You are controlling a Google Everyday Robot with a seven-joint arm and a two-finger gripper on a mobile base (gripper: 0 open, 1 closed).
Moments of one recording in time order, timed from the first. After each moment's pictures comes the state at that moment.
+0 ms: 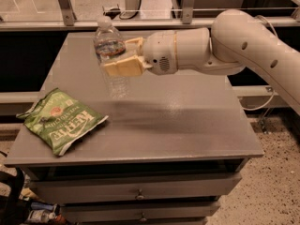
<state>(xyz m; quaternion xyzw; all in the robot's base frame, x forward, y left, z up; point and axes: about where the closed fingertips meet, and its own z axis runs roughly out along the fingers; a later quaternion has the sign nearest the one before) 0.547 0.068 0.963 -0.50 0.59 0.40 0.49</state>
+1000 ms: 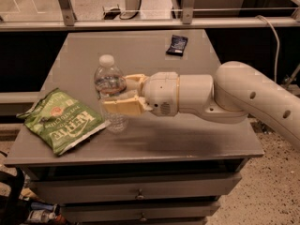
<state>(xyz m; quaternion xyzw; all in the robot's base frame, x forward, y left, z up) 0.481 0.071 0.913 -0.48 0.58 0.41 0.51</state>
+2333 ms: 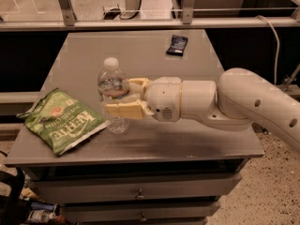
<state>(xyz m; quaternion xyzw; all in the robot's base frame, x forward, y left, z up) 0.476 0.063 0.903 -0.47 0.60 0.40 0.51</state>
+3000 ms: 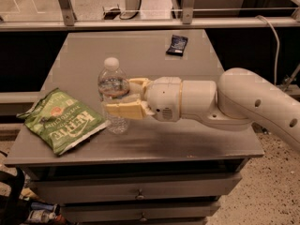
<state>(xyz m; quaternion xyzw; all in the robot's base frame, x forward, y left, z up) 0.476 0.063 0.903 -0.47 0.60 0.40 0.51</state>
